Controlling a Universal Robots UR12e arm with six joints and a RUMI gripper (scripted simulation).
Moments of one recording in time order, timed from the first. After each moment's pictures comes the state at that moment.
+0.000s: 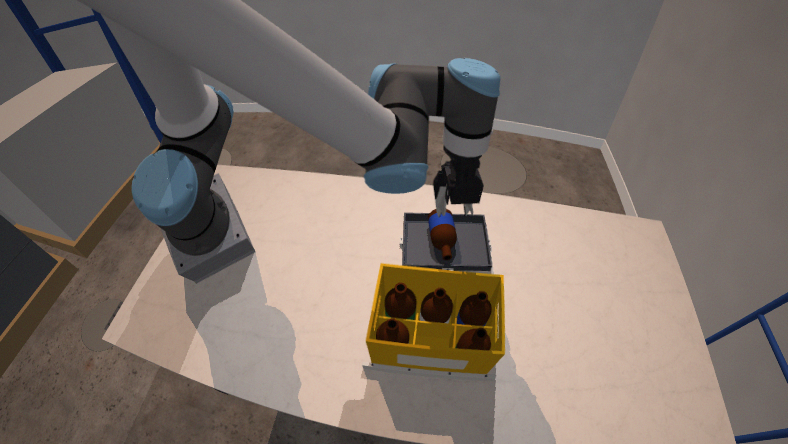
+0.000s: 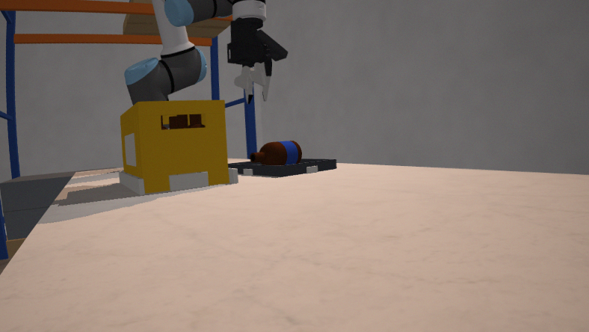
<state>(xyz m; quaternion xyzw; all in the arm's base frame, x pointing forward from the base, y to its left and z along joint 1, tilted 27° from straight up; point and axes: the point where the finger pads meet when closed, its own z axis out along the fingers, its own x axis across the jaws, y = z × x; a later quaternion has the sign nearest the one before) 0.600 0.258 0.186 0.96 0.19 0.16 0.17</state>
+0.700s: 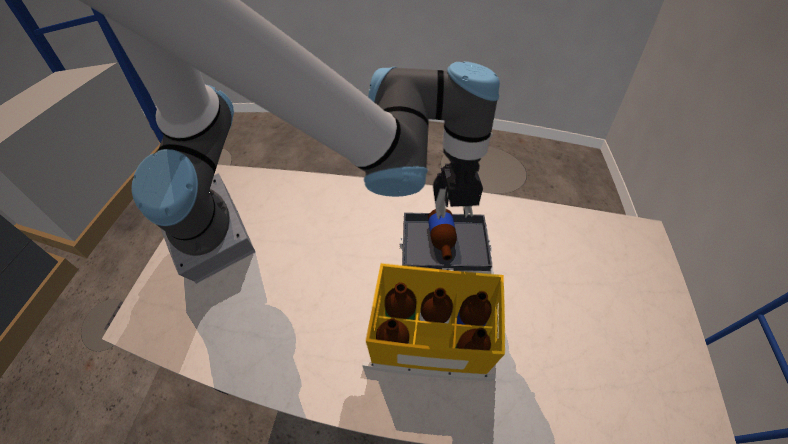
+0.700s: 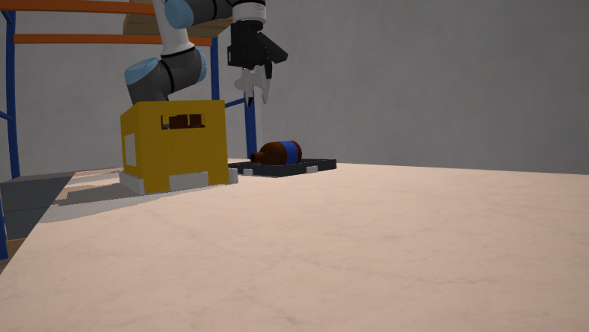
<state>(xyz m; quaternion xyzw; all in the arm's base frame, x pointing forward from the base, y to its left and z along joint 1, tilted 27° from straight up) 0.603 0.256 0.179 0.96 0.19 0.16 0.17</state>
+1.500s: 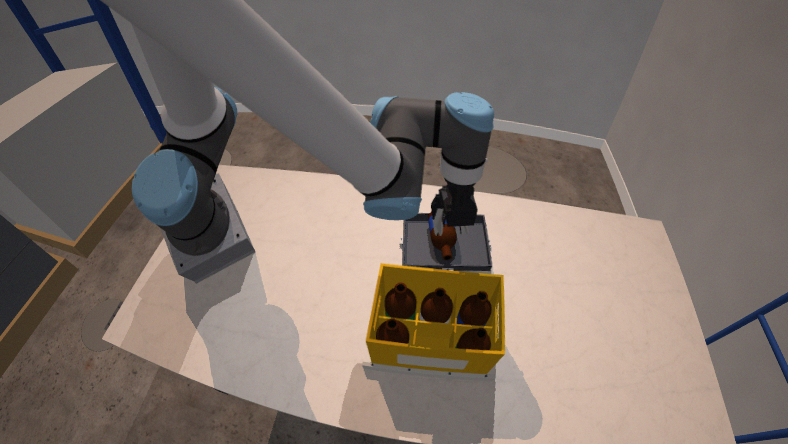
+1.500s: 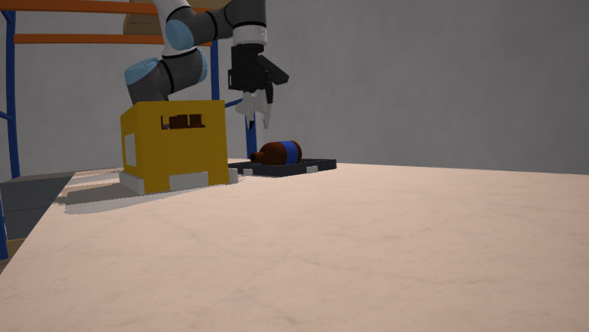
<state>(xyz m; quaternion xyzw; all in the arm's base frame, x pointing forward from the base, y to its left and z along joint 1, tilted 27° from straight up) 0.626 0.239 0.122 0.96 0.19 0.15 0.17</state>
